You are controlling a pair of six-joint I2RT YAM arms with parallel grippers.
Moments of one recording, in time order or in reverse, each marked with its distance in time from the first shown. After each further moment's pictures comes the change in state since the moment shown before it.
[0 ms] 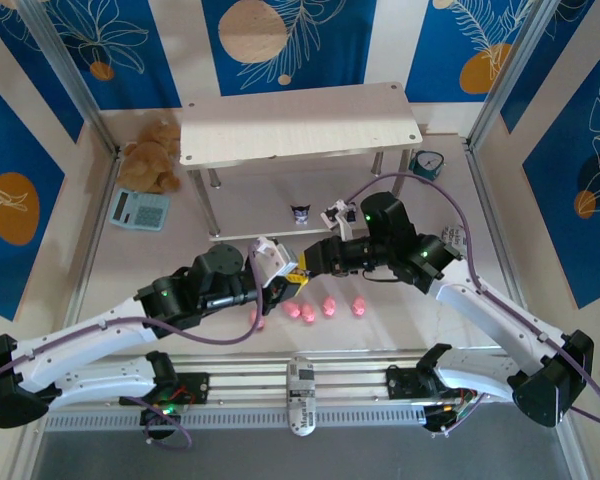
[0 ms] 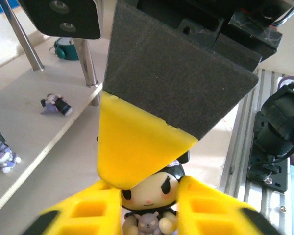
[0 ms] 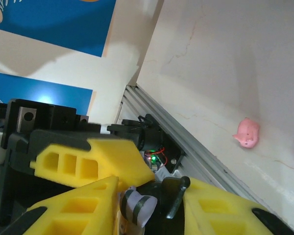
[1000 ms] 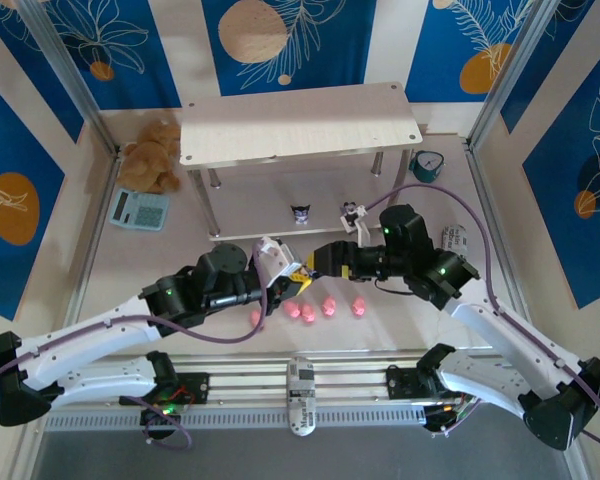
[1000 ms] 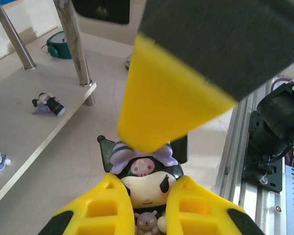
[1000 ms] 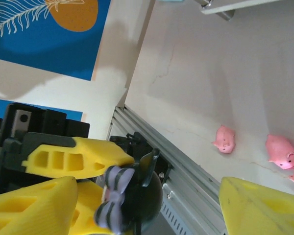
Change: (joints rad) left arm 0.002 0.022 -0.002 0.021 0.027 -0.005; right arm -0.045 -0.136 -0.122 0.031 0.084 0.061
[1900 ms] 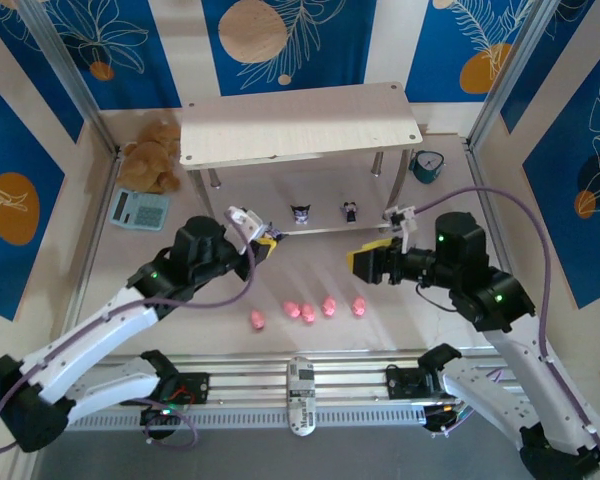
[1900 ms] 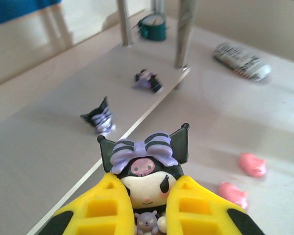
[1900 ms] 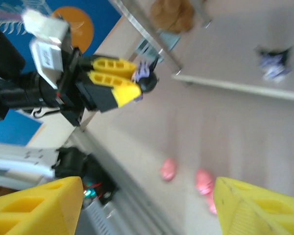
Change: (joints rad) left arm 0.327 -0.038 -0.038 -0.027 0.036 0.061; right arm -0.140 -0.232 0.077 -0.243 0.065 -0.356
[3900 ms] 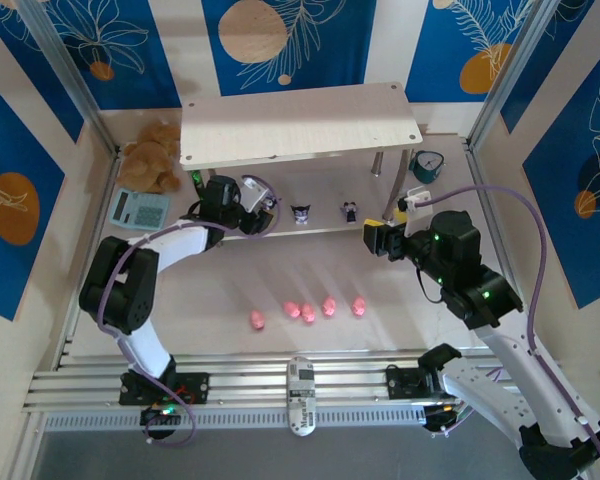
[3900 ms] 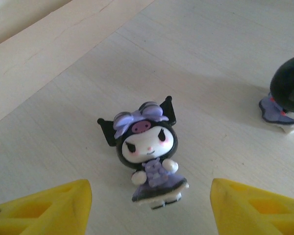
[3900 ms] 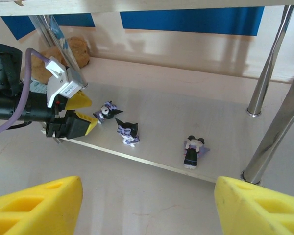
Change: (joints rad) left arm 0.373 0.795 0.190 0.374 0.120 0.248; right arm -0.048 0.000 -0.062 0.191 0.539 -0.322
